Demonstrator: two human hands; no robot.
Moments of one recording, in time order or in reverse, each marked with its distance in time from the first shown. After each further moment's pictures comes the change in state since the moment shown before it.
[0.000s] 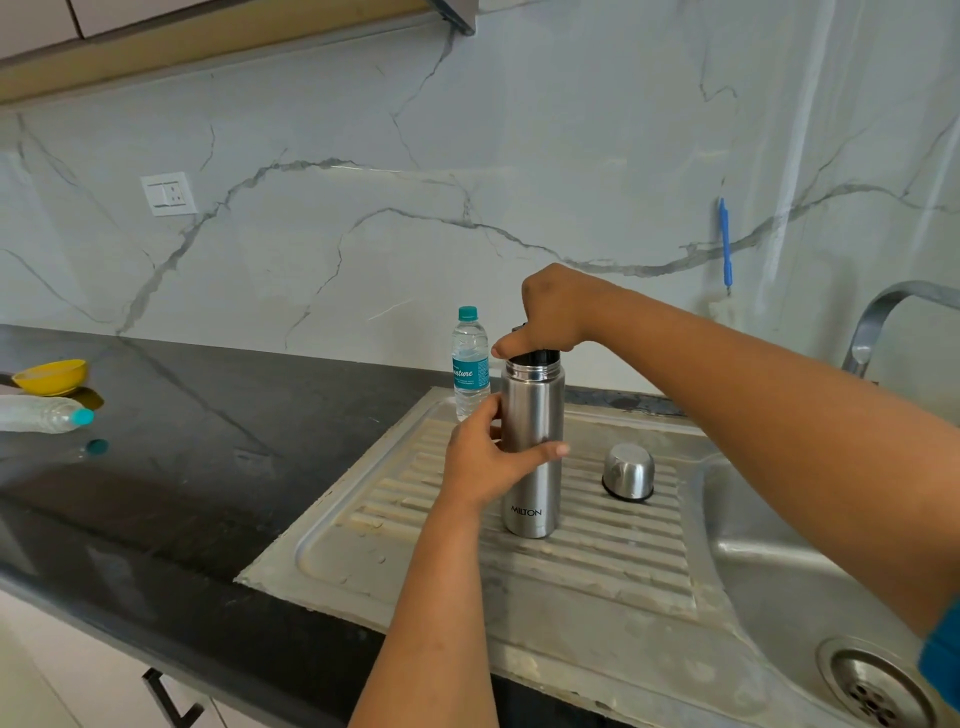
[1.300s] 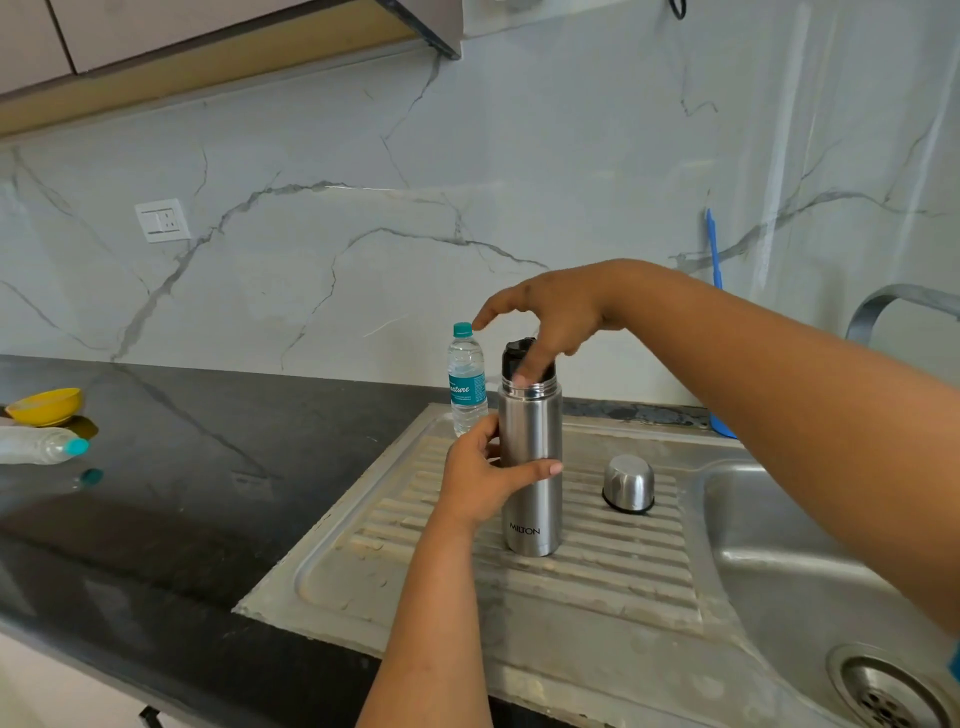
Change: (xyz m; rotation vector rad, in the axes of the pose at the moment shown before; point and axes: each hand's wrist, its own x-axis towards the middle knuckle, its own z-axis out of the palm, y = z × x) left_hand 0.002 -0.006 -0.004 -0.139 -0.098 -0.048; right_hand -0.014 -0.002 -0.037 0.233 -0.372 -0.067
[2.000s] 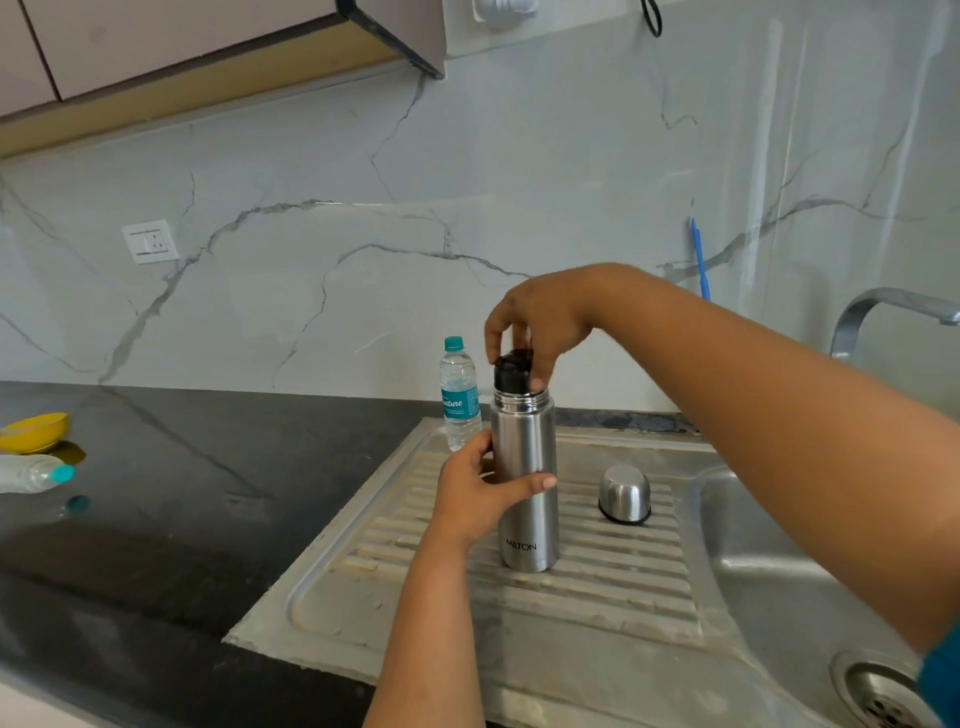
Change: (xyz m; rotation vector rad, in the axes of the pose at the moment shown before) left_hand 0.000 -0.001 -0.002 -0.014 -0.029 0.006; right_hand 0.001 0.001 -0.008 -0.201 0.039 0.003
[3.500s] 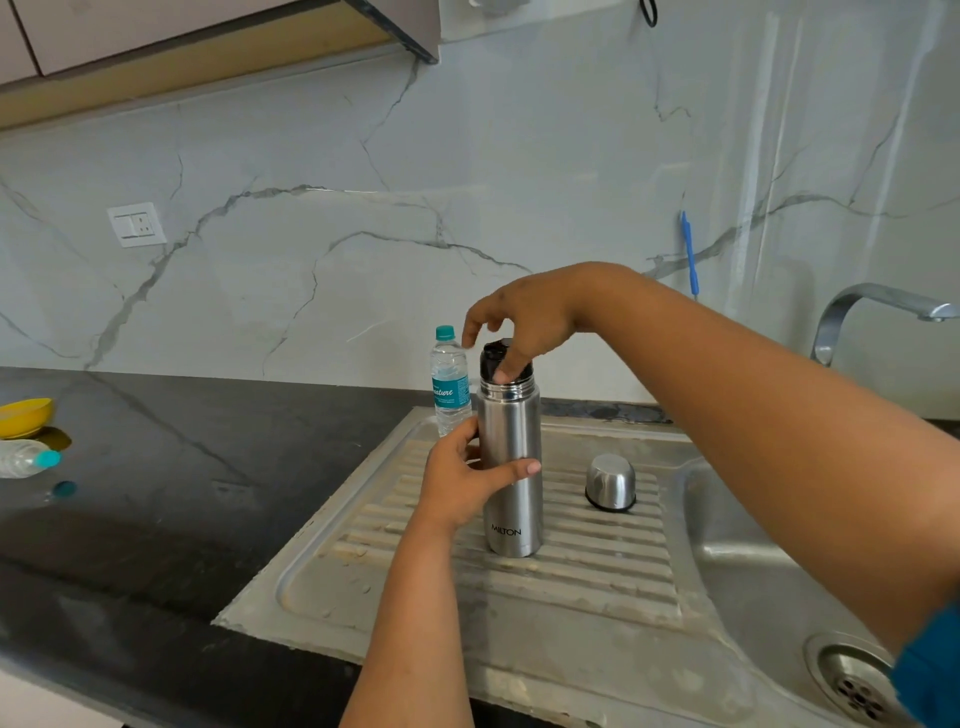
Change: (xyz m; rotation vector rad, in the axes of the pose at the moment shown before) left_hand -0.001 0.002 -0.001 -0.009 0.024 0.022; right_hand -0.001 -0.005 0.008 0.063 0.013 0.010
